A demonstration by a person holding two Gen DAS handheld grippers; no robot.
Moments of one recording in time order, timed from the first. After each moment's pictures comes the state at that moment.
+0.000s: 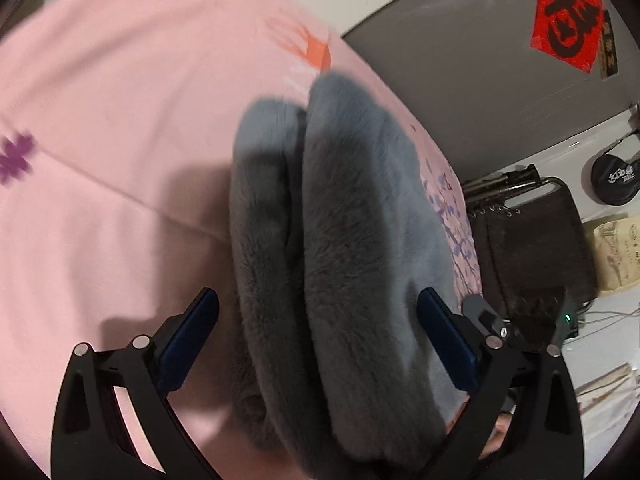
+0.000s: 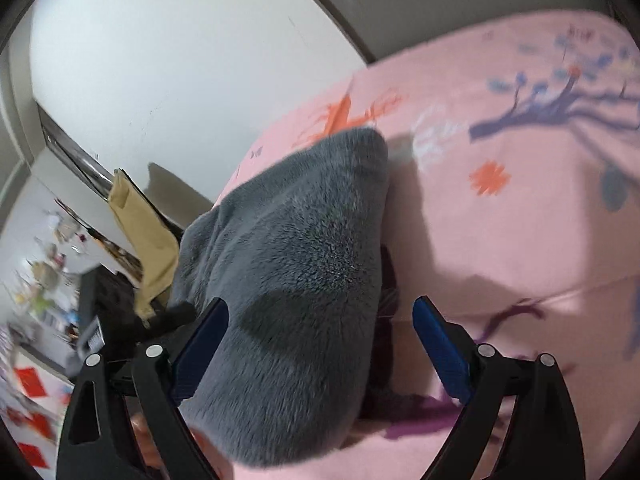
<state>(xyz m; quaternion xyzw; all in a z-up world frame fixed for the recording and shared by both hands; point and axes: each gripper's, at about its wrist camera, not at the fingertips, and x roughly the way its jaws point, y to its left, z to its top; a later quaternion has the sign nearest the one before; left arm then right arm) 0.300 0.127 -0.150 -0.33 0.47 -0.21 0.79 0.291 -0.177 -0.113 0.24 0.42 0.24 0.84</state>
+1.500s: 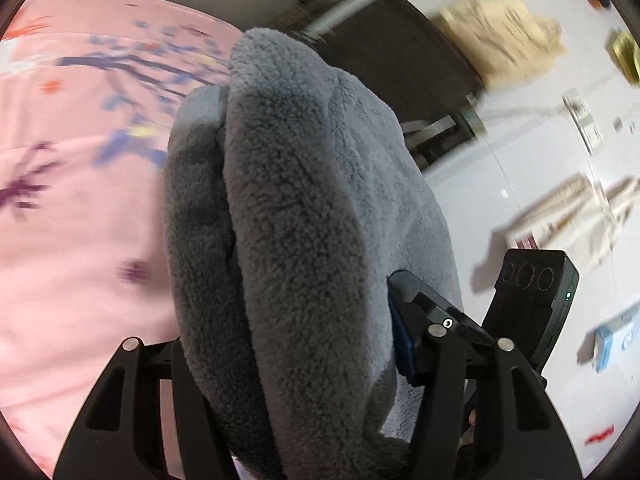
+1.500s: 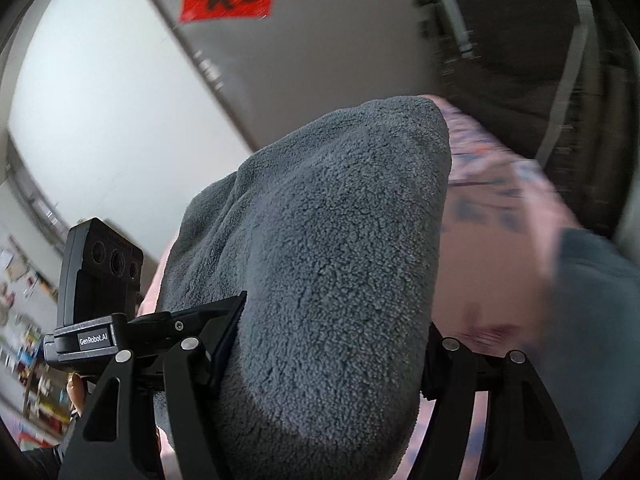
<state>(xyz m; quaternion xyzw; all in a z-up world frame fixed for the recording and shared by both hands) 0.115 -0.242 -0.017 -0.18 0.48 -0.49 0.70 -0.005 -0.408 0.019 0.21 0.33 0.04 0.92</state>
